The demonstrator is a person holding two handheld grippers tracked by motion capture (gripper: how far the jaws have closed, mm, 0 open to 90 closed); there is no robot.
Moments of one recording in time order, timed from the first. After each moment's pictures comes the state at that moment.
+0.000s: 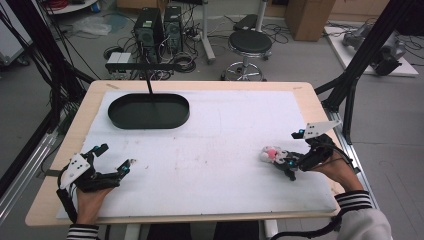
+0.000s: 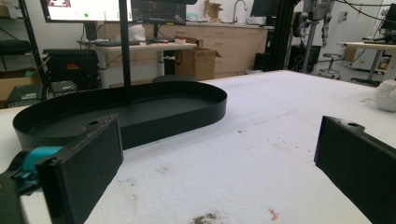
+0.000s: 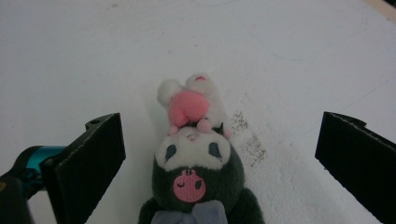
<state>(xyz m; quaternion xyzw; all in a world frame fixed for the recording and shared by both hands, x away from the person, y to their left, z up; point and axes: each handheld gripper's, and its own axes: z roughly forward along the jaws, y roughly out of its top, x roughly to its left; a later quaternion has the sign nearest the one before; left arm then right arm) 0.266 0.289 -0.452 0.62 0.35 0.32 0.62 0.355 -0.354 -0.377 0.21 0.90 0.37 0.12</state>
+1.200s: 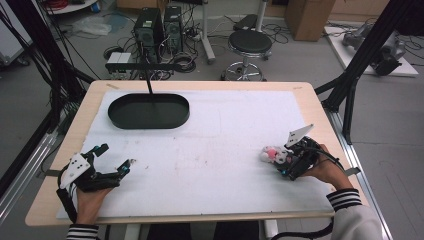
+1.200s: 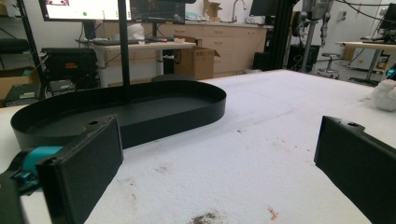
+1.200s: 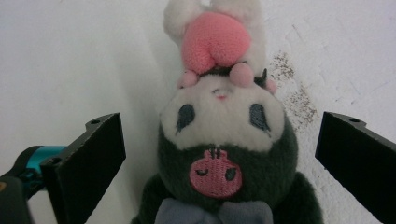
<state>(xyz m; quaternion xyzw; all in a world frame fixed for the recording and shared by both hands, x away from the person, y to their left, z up) 0.266 0.289 -0.452 0.63 0.35 0.32 0.62 0.363 -0.330 -0.406 0.20 0.94 0.26 0.07</state>
